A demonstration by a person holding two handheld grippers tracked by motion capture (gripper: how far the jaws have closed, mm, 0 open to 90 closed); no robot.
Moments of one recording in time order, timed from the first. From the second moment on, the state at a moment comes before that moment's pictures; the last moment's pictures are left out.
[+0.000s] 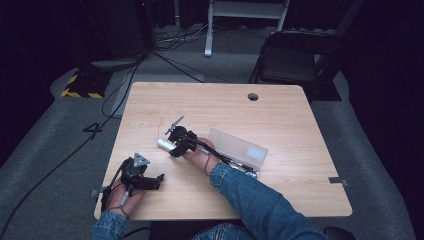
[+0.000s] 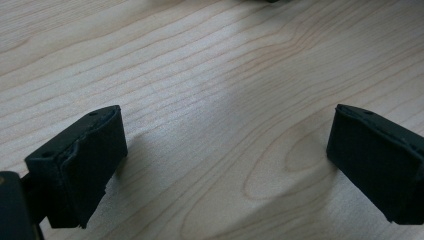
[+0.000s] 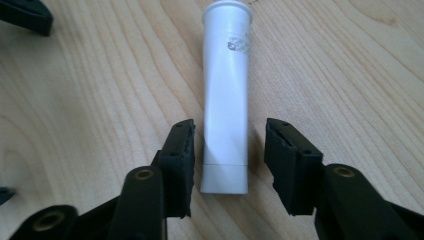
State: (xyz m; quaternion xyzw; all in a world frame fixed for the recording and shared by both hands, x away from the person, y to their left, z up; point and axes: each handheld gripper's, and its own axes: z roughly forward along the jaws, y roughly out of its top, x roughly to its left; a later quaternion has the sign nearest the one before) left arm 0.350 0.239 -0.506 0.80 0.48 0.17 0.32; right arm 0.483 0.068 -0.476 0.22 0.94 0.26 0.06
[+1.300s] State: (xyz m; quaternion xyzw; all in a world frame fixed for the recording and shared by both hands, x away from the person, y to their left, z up) left arm 0.351 0.239 -0.506 0.80 0.48 0.17 0.31; right arm 0.466 0.036 -0.428 0.18 0.93 0.30 0.05
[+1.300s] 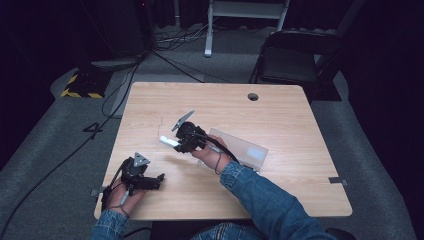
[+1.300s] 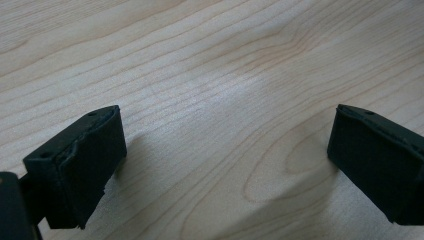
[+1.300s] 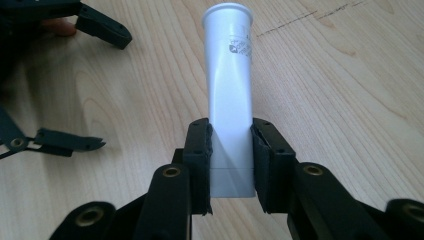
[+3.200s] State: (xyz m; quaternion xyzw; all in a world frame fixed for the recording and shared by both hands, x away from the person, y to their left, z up) left arm 0.352 0.239 -0.506 0.80 0.48 0.17 0.31; right arm 0.415 -0.099 -0.399 0.17 0.93 0.31 0.04
